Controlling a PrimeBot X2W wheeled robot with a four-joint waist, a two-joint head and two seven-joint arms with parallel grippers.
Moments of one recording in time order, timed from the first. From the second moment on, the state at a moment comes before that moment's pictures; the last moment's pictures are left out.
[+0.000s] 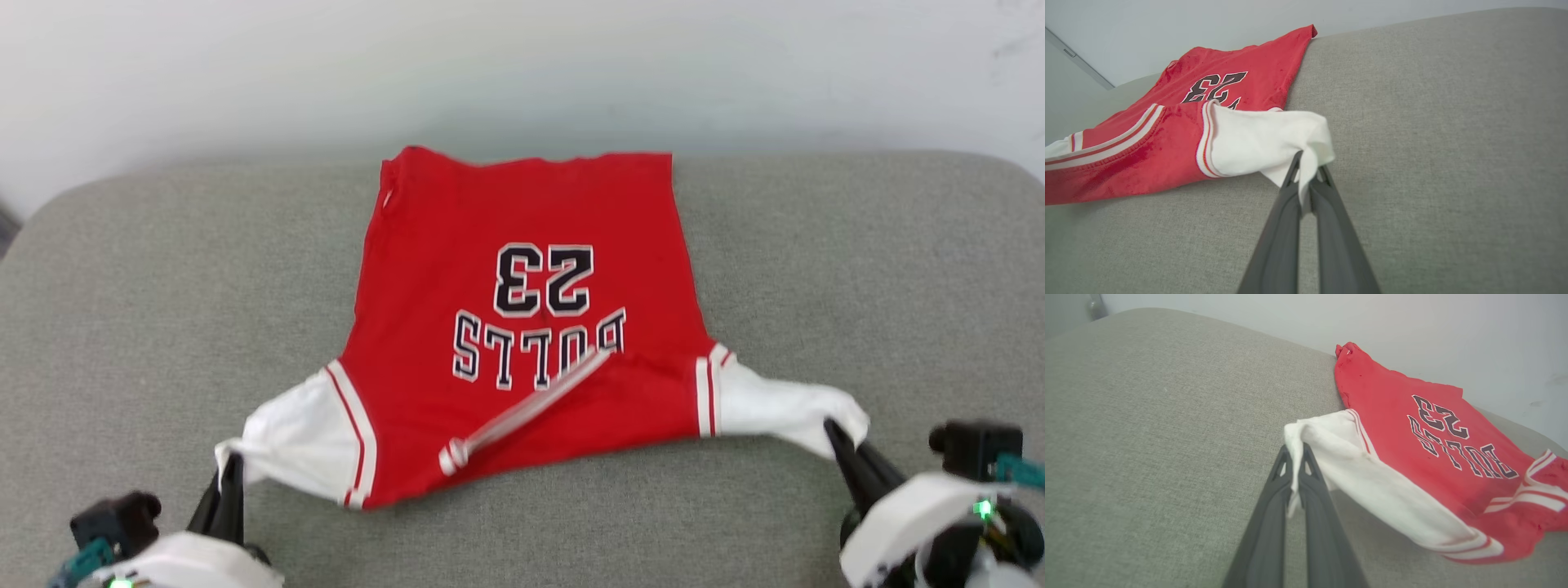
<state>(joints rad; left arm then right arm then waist) -0.04 0.39 -0.22 0.29 -0.77 0.06 -0.21 -0.12 -0.27 0.14 0.29 0.53 0.13 0.05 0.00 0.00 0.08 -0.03</state>
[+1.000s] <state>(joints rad) 0.01 0.41 -0.29 -0.12 -0.66 0.18 -0.17 -0.32 -0.24 -0.22 0.26 0.45 0.13 0.31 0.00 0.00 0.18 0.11</state>
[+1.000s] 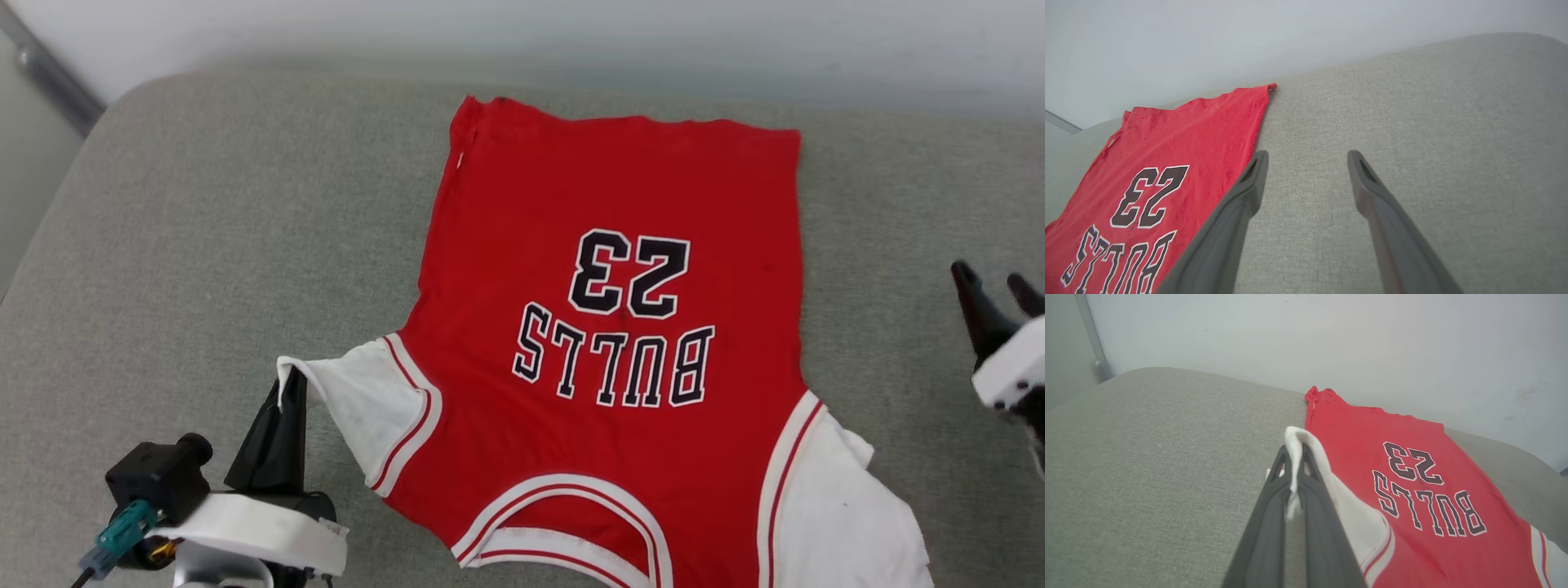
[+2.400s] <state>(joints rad) -0.22 0.25 -0.33 -0.01 -0.60 0.01 -0.26 -1.06 -0.33 -0.24 0.58 0.13 0.13 0.99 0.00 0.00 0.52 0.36</state>
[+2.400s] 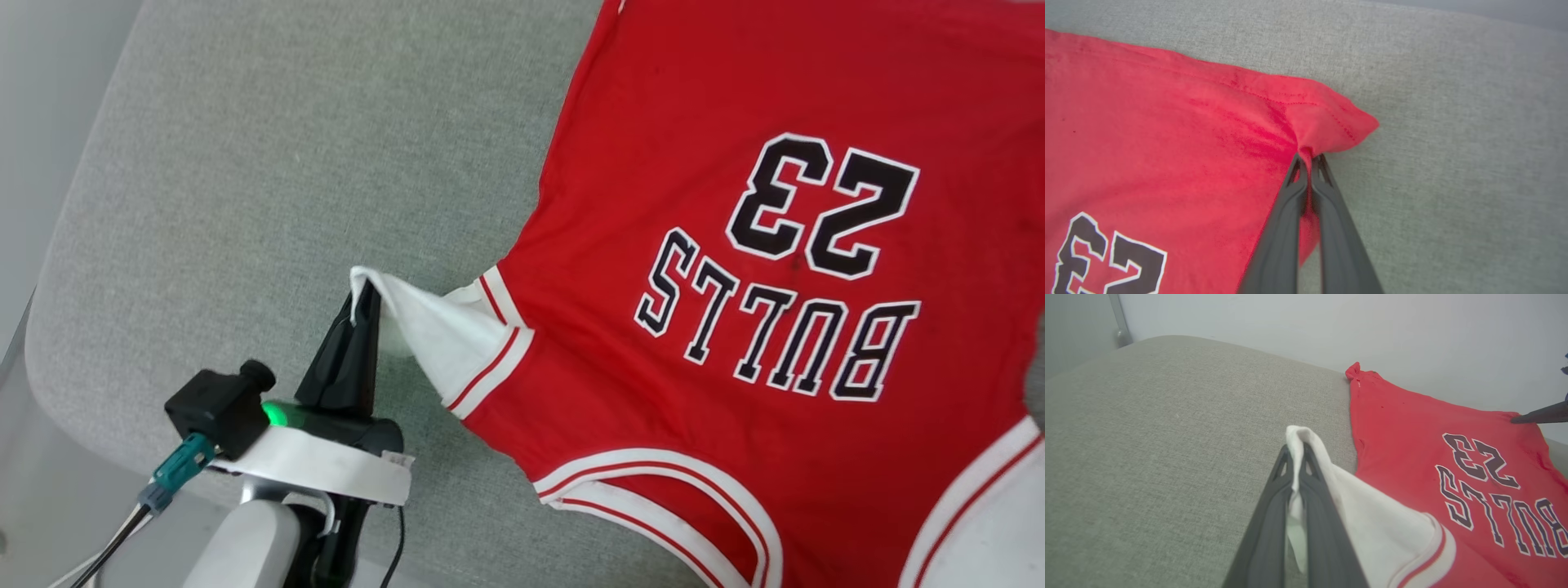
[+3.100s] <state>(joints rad) 0.02 0.38 -0.19 -0.01 -0.64 0.13 -0.19 -0.33 -0.45 -0.03 0.00 0.38 0.13 1.12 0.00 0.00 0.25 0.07</state>
